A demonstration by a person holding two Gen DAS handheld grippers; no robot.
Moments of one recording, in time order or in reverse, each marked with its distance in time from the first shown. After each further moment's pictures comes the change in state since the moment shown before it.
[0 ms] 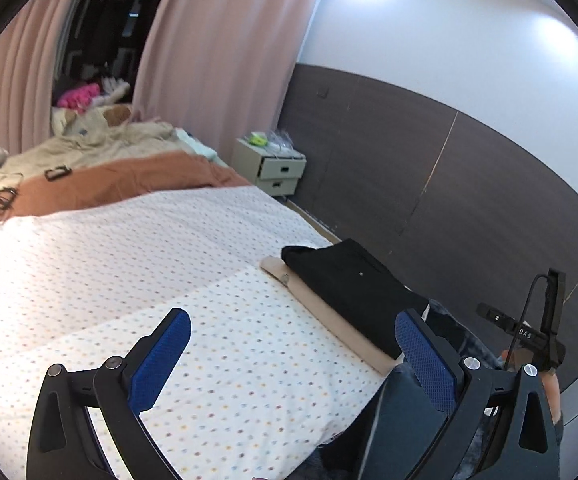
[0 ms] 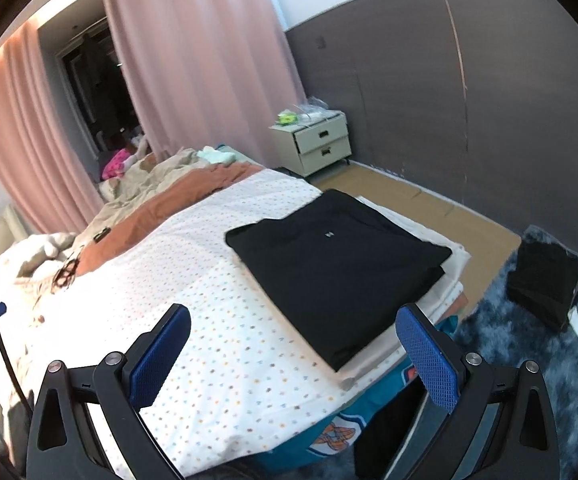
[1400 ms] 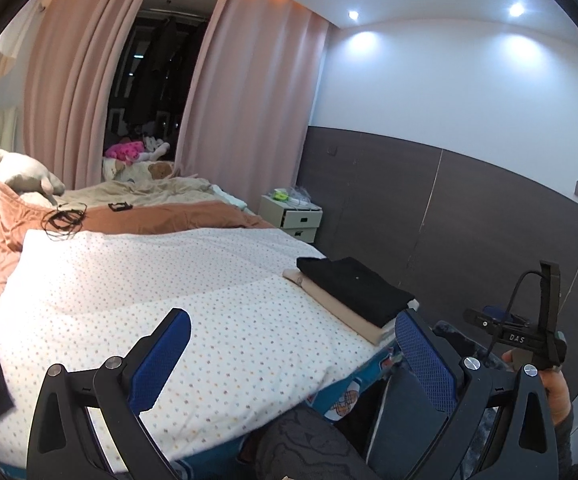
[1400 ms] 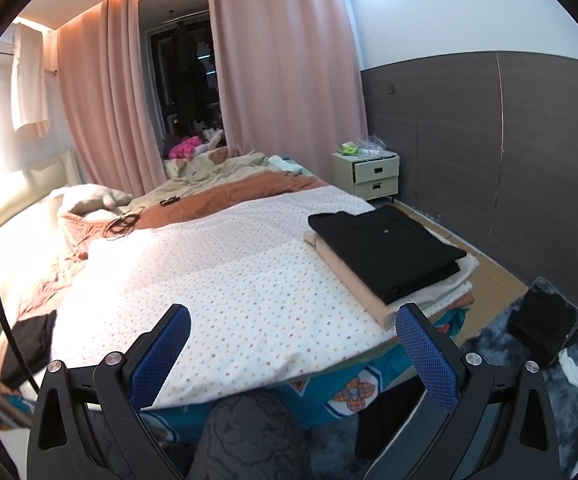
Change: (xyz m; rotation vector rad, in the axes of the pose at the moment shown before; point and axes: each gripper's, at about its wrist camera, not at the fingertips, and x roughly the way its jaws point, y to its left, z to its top) left arm -0.217 -0.044 -0.157 0.032 -0.240 0.100; right arm -0.166 0.083 -0.133 -0.208 -0.095 0.111
